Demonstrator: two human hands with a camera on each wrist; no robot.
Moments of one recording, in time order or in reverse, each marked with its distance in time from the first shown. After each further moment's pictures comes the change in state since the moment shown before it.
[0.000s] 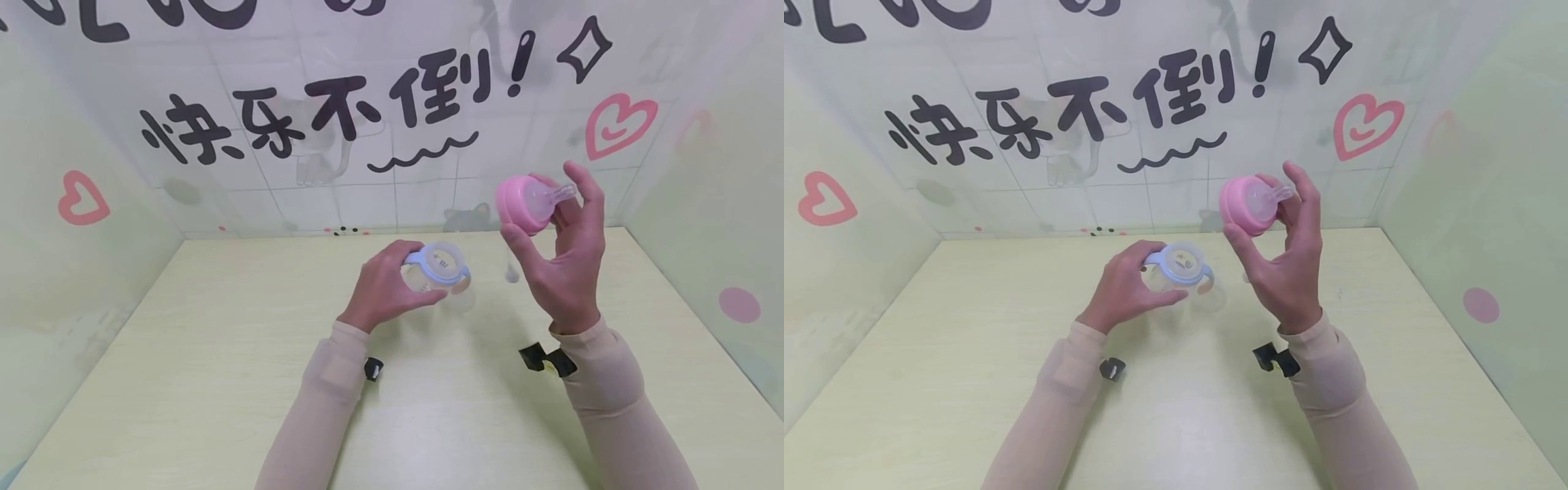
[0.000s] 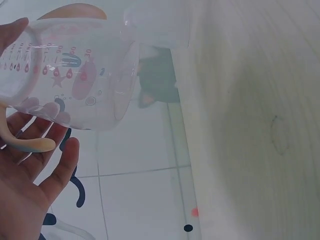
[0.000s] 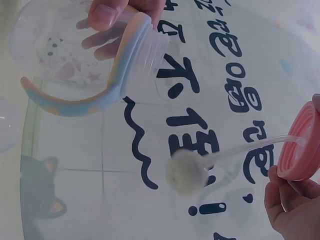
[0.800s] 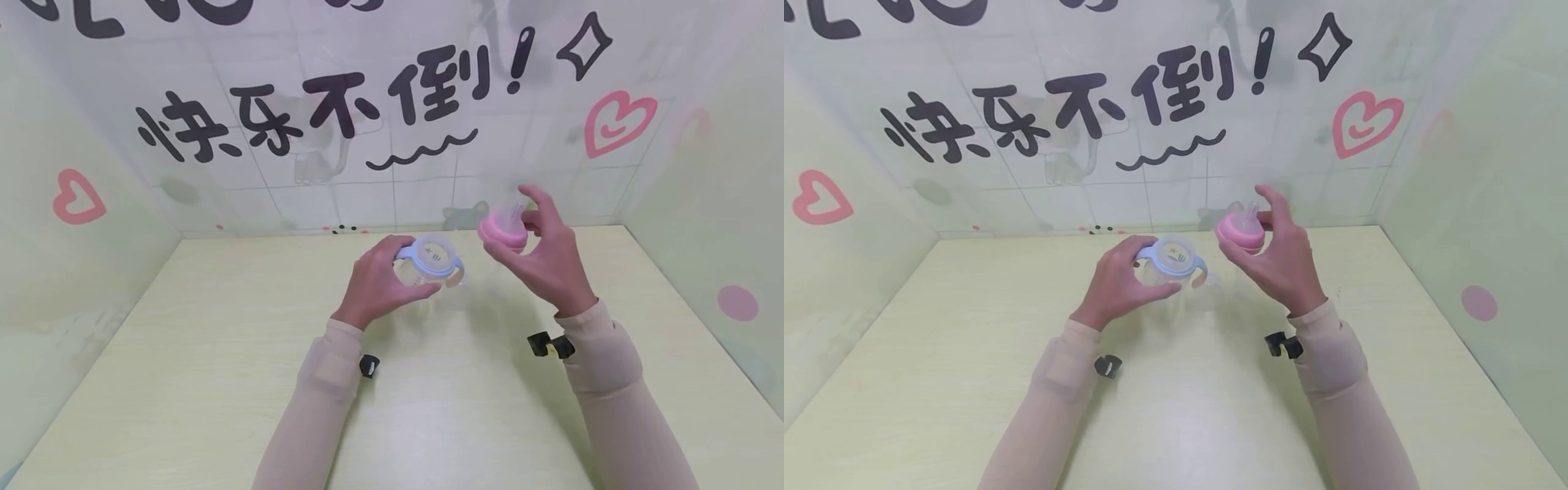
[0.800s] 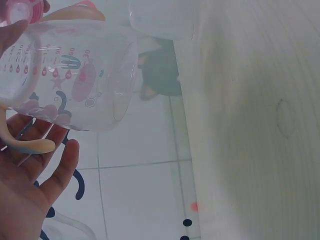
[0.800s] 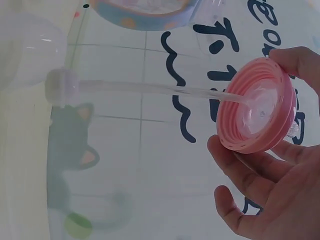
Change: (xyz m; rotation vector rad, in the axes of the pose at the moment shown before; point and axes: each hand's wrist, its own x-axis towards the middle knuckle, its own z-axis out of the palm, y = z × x) left_hand 0.000 -0.003 -0.006 -0.022 0.025 -0.039; right_hand -0.004 0.033 -0.023 -0.482 -0.355 0.353
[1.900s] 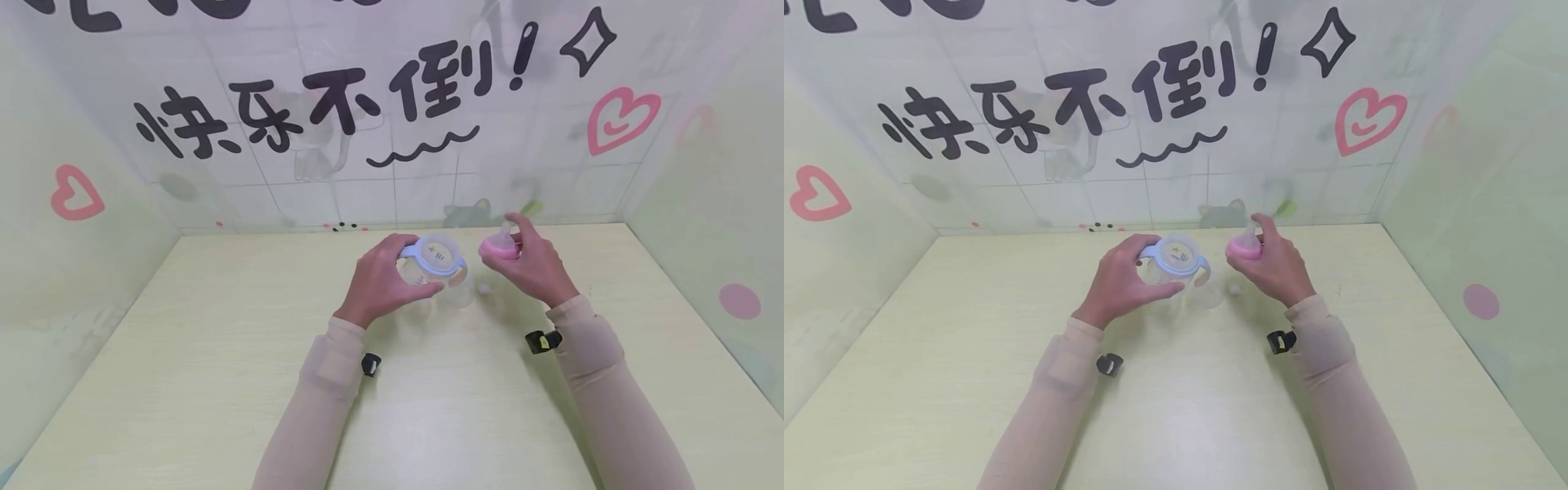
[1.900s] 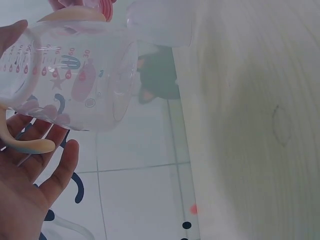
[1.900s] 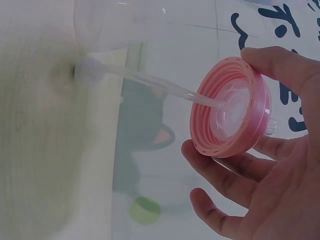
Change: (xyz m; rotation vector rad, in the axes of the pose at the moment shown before) left_hand 0.001 0.001 0.002 0.006 -0.007 0.015; right_hand 0.002 0.049 0.016 -0.140 -0.297 0.251
